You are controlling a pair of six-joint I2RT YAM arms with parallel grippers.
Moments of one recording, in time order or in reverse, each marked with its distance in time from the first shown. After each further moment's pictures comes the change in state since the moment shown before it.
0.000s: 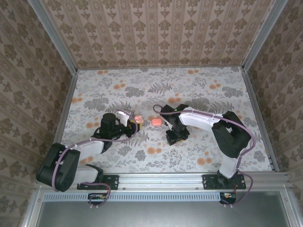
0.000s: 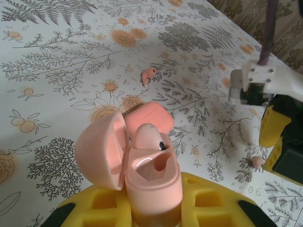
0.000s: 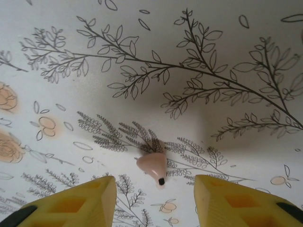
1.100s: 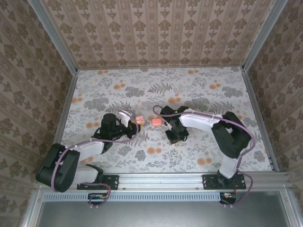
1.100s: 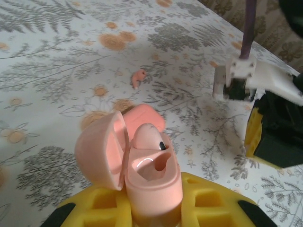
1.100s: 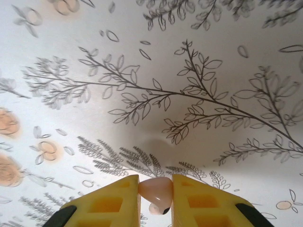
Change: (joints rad) left arm -0.034 0.005 -0.008 0.032 0.015 0.041; right arm 0.006 -0.054 -0.069 0.123 0.019 0.024
